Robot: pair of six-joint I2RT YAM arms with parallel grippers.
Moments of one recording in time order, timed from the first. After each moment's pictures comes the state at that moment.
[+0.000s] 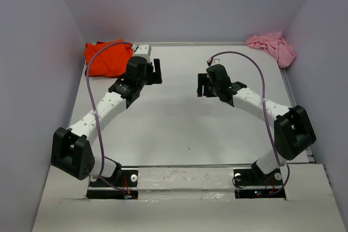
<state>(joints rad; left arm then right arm) -0.46 1.37 1.09 -0.17 -0.19 -0.29 0.55 1.58 1.11 -0.25 0.20 0.39</state>
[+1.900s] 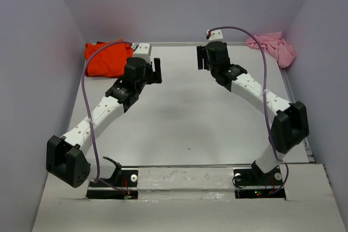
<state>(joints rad) -0.51 1.29 1.09 -0.16 -0.26 -0.23 0.54 1.60 1.37 -0.20 0.44 0.14</state>
